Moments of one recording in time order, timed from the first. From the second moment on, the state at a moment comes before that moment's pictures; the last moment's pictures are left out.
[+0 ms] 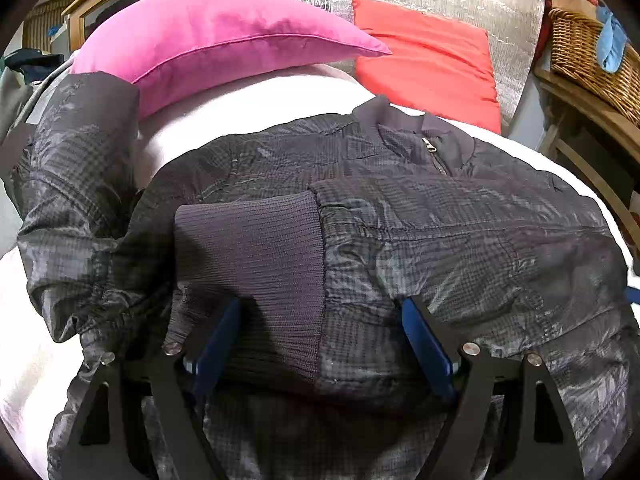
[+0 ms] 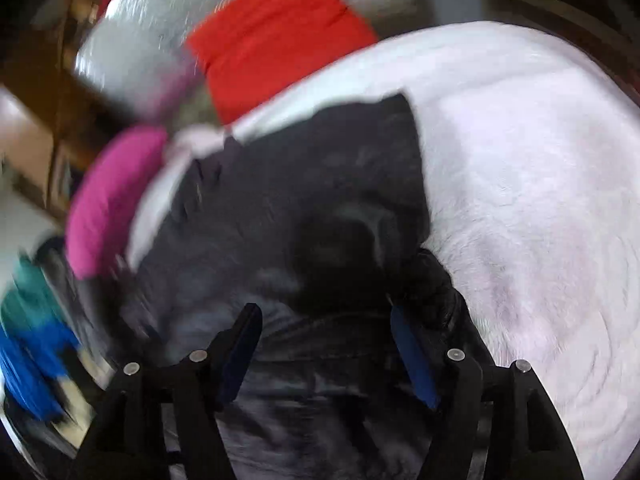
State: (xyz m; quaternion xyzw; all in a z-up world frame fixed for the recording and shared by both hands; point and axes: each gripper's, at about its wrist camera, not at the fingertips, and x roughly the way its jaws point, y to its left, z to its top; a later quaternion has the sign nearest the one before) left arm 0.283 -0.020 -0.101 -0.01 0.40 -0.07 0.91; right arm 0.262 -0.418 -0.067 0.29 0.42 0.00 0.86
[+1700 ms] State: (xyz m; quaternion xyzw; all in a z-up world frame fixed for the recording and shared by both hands) left arm 0.391 0.370 -0.051 -0.29 0.41 0.16 0.85; right arm 0.069 -0.328 -0.104 0.27 0.33 0.00 0.90
